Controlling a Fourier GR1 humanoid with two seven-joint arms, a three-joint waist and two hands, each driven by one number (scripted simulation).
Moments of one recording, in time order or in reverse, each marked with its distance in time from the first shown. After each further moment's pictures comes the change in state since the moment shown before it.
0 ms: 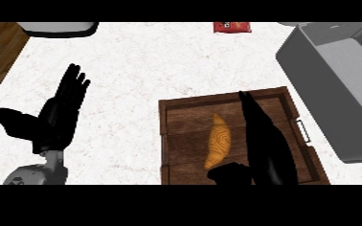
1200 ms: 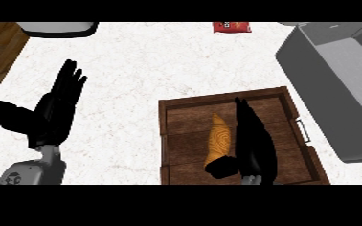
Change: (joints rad) left arm -0.031 -0.030 0.072 0.012 -0.033 -0.059 0.039; right arm 0.066 0.093 -0.033 0.186 0.129 -0.029 -0.077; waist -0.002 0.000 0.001
